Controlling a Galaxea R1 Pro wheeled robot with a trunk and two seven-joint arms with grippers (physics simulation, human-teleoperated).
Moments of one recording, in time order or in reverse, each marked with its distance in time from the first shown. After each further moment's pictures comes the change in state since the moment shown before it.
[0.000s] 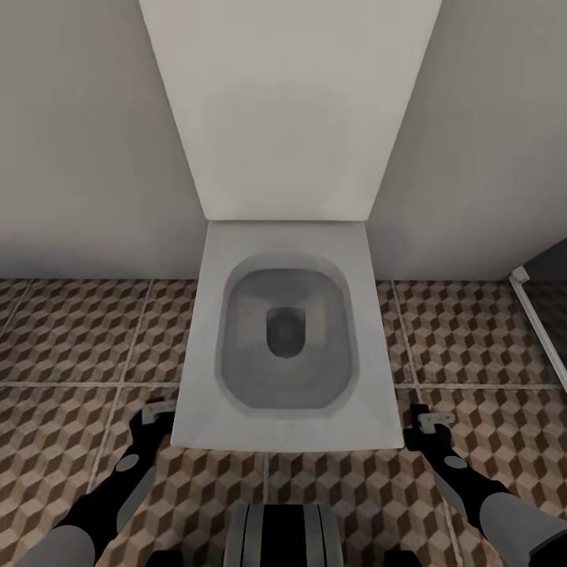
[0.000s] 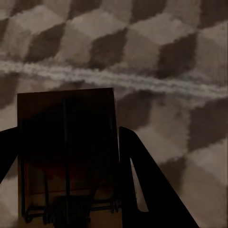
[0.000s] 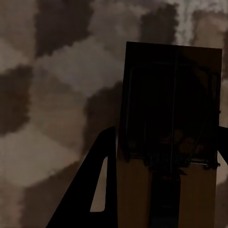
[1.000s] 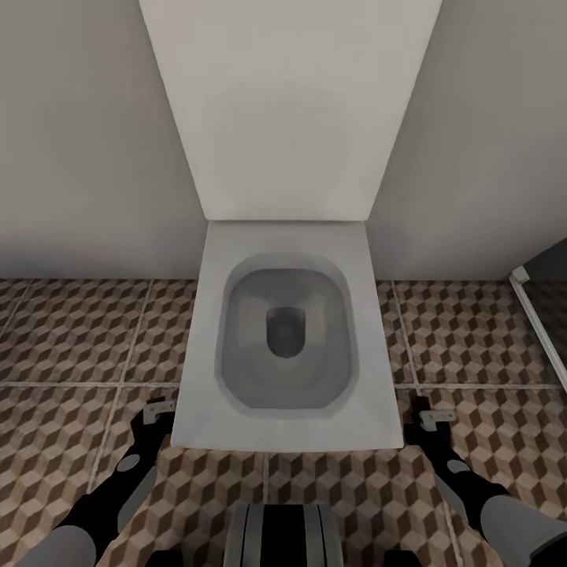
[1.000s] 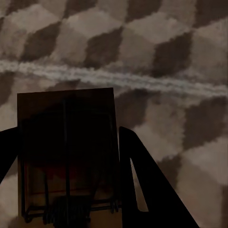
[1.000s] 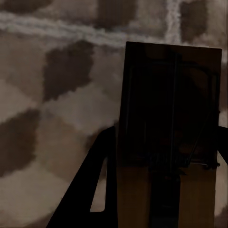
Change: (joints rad) left arm 0.000 -0.003 -0.004 0.000 0.001 0.001 -0.003; right arm 0.006 0.000 0.000 0.008 -0.008 -0.146 0.001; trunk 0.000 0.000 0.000
